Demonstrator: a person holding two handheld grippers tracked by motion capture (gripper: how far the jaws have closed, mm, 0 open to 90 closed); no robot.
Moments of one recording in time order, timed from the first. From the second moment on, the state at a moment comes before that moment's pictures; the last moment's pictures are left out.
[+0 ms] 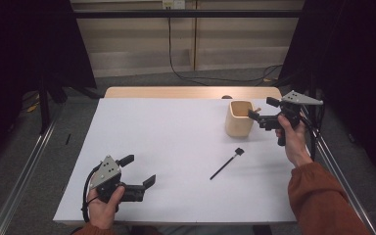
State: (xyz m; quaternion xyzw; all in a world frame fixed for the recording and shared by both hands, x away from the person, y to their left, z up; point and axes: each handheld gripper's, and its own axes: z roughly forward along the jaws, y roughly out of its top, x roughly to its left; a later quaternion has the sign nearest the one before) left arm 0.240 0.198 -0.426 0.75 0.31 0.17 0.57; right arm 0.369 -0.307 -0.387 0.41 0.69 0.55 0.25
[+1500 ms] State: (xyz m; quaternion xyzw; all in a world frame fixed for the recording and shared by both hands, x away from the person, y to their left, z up) left arm 0.239 0.214 -0.428 0.73 0.33 0.19 0.57; right arm 0.258 -0.324 -0.414 0.42 0.68 0.55 0.22
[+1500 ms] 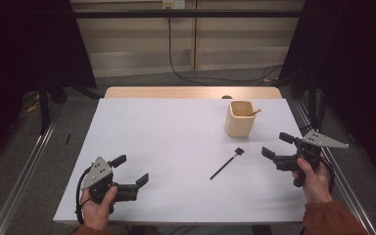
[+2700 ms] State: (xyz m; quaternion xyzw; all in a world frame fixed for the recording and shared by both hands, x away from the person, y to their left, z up) left arm 0.233 0.219 -0.426 0.73 0.33 0.19 0.57; right arm 0.203 -0.333 -0.434 0.44 0.67 0.56 0.20
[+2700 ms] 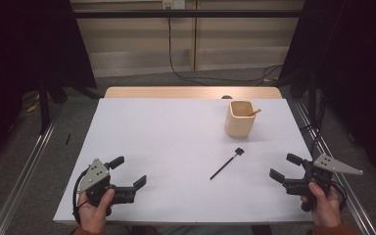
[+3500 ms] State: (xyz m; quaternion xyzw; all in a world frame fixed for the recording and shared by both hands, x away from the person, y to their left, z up) left arm 0.236 0.218 -0.426 0.73 0.33 0.19 0.57; right arm 0.242 -0.317 -0.415 0.40 0.69 0.57 0.20
